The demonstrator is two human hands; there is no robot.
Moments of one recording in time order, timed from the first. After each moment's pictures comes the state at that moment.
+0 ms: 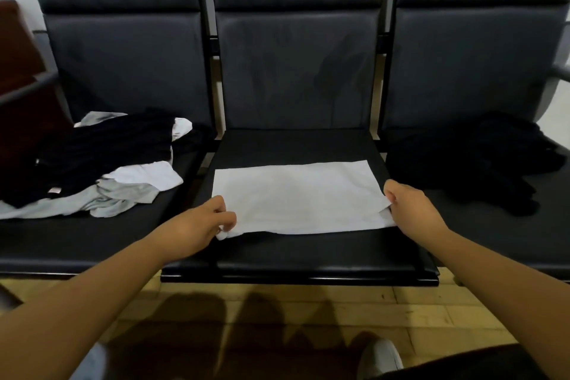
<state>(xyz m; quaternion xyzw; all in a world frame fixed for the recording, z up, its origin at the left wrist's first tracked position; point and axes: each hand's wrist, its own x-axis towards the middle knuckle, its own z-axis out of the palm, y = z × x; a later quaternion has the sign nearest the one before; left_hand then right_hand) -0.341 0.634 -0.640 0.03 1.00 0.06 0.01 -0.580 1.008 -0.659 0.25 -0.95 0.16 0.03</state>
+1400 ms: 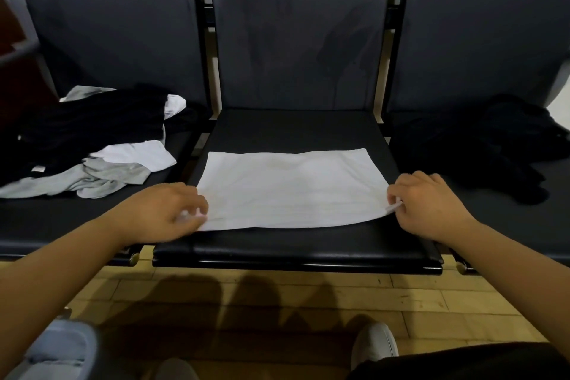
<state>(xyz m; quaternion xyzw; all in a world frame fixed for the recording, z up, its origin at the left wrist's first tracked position) -0.316 0.607 -0.622 0.02 1.00 0.07 0.03 -0.559 1.029 -0.640 0.39 -0.92 -0.04 0.07</state>
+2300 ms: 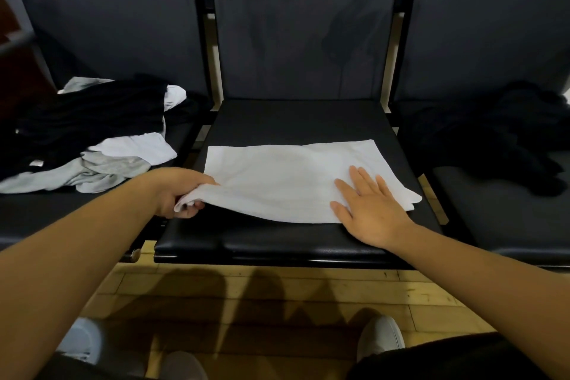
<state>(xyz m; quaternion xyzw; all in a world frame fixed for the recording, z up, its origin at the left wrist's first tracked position) -0.349 0.627 -0.643 -0.43 0.66 0.58 0.18 -0.522 0.947 -0.680 0.38 -0.92 -0.01 -0.07</state>
